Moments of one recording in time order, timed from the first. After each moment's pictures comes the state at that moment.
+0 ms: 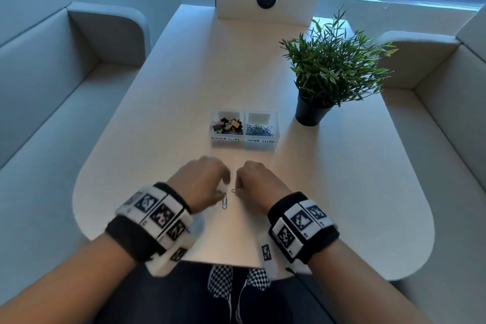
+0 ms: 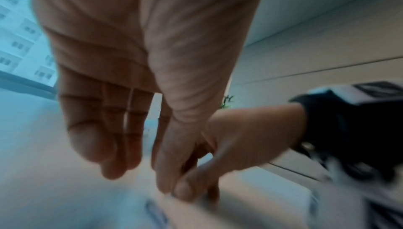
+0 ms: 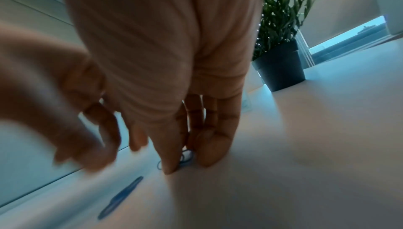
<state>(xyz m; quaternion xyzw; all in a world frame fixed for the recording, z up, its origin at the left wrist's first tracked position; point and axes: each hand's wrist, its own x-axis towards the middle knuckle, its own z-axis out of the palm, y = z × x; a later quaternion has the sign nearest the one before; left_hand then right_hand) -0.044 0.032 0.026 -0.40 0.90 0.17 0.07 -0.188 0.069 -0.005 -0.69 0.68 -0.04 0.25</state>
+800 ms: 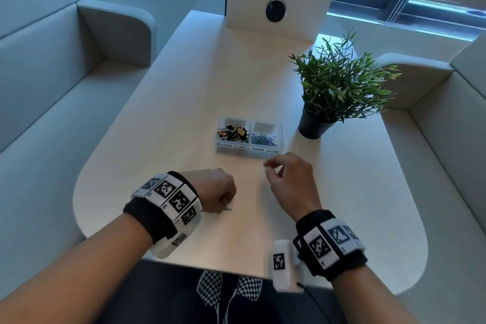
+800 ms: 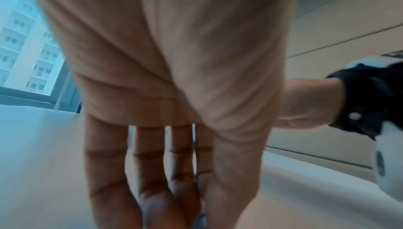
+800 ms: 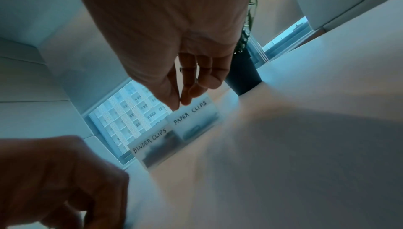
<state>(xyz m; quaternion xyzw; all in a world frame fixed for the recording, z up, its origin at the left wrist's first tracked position) -0.051 0.010 0.012 -0.29 0.92 0.18 0.19 -0.220 0.083 0.003 -0.56 0.75 -0.31 0.13</state>
